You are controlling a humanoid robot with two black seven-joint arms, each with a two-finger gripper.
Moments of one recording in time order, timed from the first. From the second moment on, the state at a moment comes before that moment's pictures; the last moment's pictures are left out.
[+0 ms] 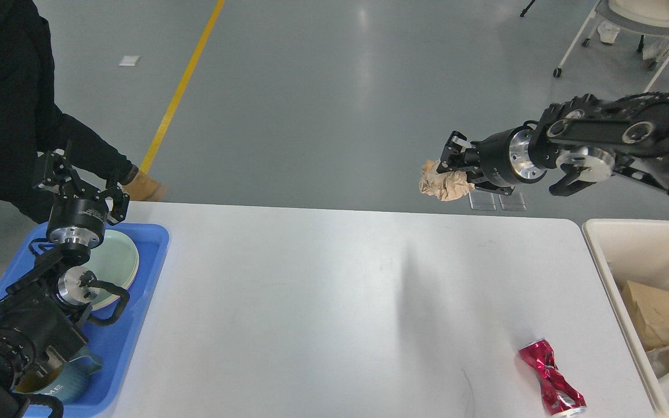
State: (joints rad) left arm -0.76 0.22 -0.72 -0.19 -0.06 -0.38 -0.61; right arm 1.73 -0.42 -0.80 1.08 0.06 0.28 -0.08
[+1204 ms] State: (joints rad) left arm -0.76 0.22 -0.72 -0.19 -0.06 -0.38 -0.61; right arm 0.91 -0.68 -0.84 0.44 0.06 0.12 -0.09
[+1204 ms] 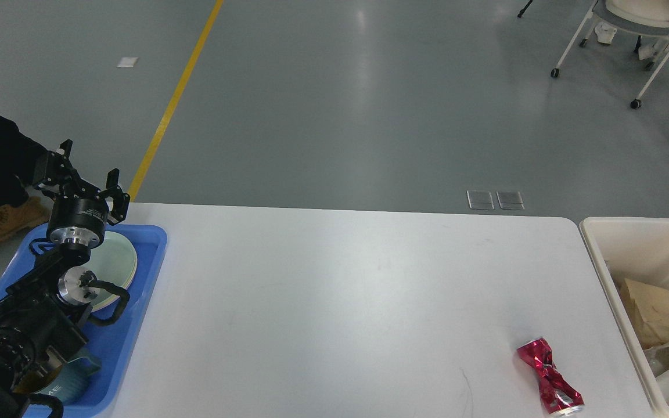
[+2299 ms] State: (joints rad) left arm -0.76 0.22 -0.72 -0.19 -0.06 -0.38 -0.61; right arm 1.85 -0.55 -1.09 0.76 0.05 0.95 -0.09
